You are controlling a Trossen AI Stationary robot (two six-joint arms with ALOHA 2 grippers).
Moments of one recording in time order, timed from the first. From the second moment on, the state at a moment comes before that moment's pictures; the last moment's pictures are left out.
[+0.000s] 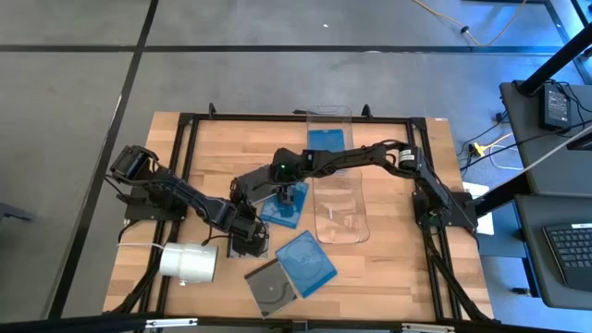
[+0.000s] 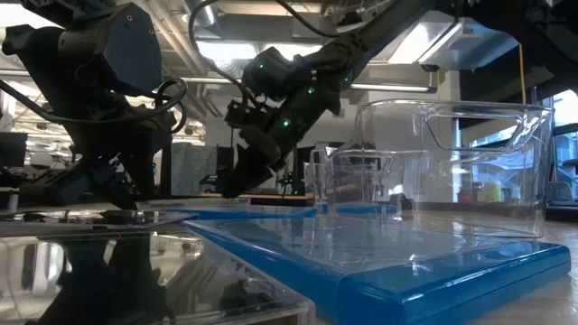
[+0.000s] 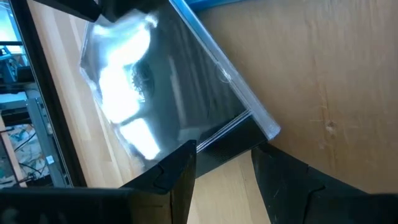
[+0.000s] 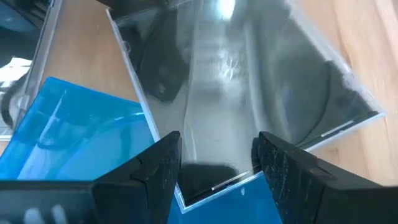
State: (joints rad) left arm -0.34 1.63 0.69 -0.60 -0.69 -0.07; right arm -0.16 2.23 1.56 -0.20 -0.13 -0.14
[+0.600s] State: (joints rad) left arm -0.32 1.63 0.69 -0.55 -0.73 0.11; right arm -0.16 2.23 1.57 -0.23 -0.13 -0.14
